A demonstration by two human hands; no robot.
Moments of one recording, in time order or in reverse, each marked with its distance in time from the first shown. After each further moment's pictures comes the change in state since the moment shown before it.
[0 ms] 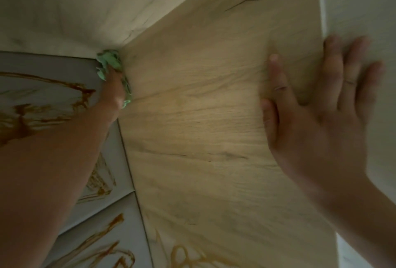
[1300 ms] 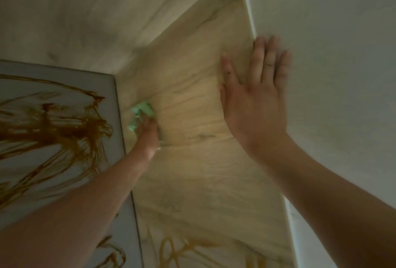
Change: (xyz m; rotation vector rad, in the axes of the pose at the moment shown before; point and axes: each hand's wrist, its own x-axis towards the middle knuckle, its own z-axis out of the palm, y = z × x) left_hand -0.117 -0.108 0.029 0.298 -0.192 0.139; right_hand -0.002 0.000 -0.002 0.051 0.083 -0.037
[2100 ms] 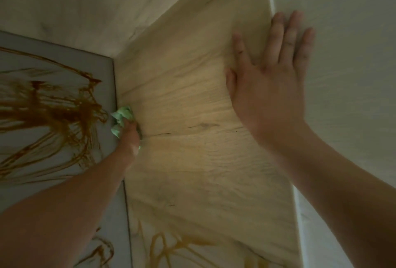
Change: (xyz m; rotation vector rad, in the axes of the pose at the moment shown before) left_hand 0.101 -0.161 -0.017 -0.339 0.059 -0.155; right_hand 0.001 0.003 0.008 -0.066 0.040 -0.031
